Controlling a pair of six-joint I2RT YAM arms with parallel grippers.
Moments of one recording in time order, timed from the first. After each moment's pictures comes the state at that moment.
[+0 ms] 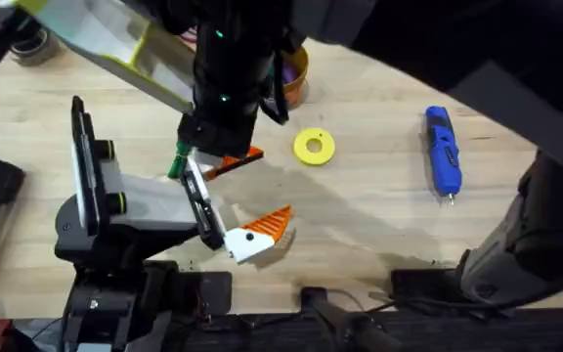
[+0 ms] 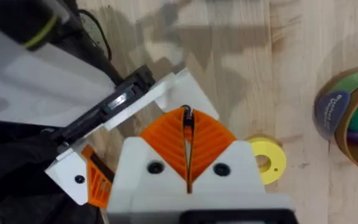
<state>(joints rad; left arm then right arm) -0.03 0.01 0.01 -0.12 1.10 -0.01 1.03 1.97 2.13 -1.43 -0.15 -0.32</state>
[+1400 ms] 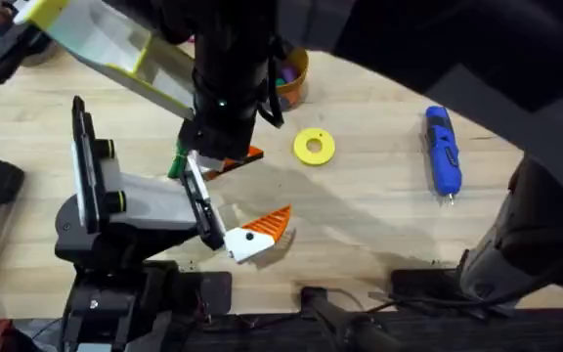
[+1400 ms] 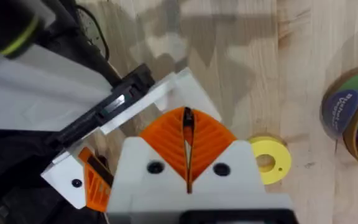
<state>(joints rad) -0.03 0.01 0.01 -0.12 1.10 -0.02 1.03 2.00 2.13 -1.44 -0.15 -0.32</state>
